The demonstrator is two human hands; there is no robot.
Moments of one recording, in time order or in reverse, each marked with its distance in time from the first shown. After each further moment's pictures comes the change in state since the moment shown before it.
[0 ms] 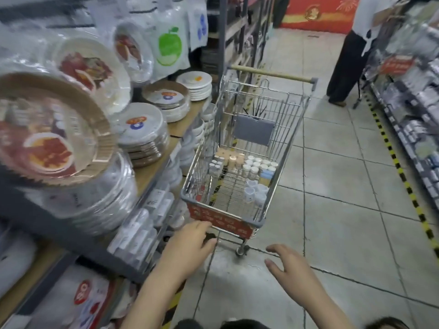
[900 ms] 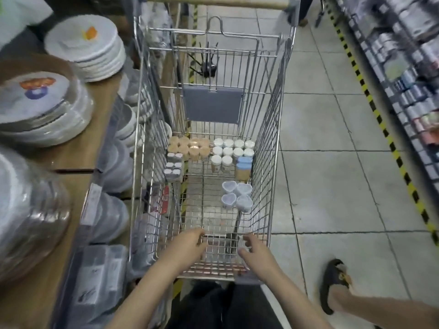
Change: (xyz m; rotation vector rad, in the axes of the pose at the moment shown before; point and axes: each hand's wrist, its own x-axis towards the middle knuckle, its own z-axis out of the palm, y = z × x) left_hand 0.339 -0.085 0.111 -0.017 -0.602 -0.032; right_hand 0.290 0.056 0.055 0.437 -0.199 0.622
